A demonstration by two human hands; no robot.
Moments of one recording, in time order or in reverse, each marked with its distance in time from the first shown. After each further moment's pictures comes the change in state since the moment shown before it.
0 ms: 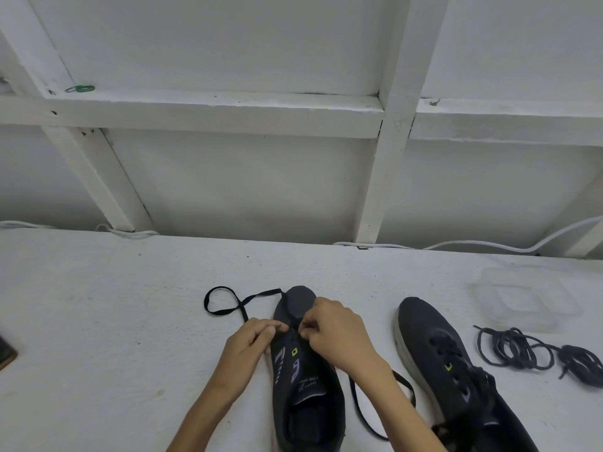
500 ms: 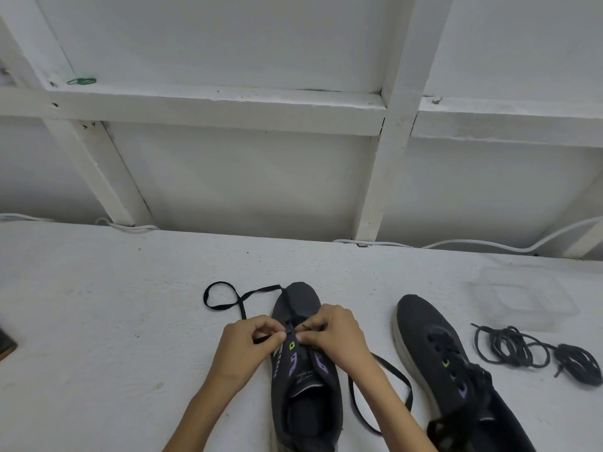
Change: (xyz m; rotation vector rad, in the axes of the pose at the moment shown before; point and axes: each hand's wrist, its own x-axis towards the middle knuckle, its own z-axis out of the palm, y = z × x) left_hand 0.000 0.010 0.002 0.191 0.050 0.033; right_hand -0.005 0.015 0.019 0.433 0.001 0.156
